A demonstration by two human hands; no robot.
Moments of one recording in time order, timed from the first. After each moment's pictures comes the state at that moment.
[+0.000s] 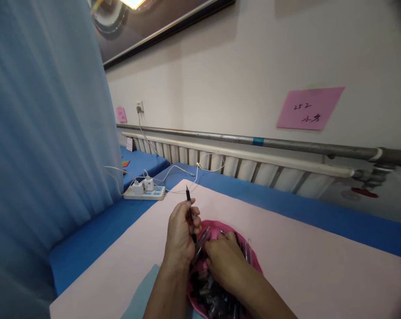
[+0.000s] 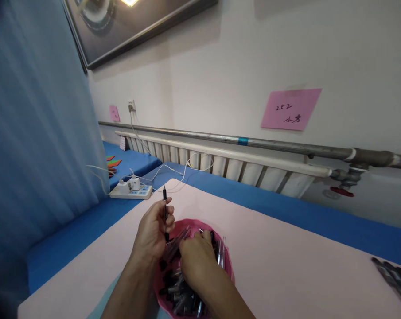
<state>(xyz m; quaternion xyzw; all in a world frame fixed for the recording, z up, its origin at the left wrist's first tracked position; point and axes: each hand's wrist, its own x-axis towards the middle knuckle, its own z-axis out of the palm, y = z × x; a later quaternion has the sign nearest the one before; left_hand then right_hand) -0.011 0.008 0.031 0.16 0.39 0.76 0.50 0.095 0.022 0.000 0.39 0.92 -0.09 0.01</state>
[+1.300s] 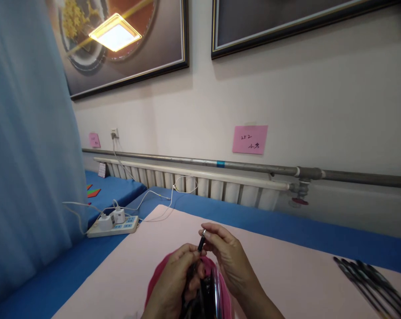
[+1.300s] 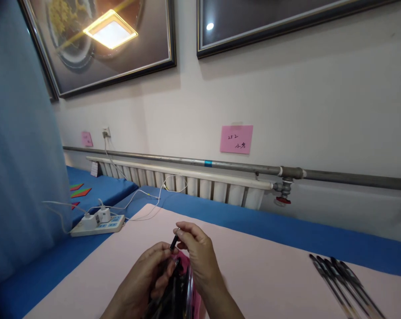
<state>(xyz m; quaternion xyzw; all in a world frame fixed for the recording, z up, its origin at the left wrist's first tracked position) 0.034 0.001 0.021 0.36 0.39 0.55 0.65 0.147 0.056 0.031 0.33 0.42 -0.64 -0.55</state>
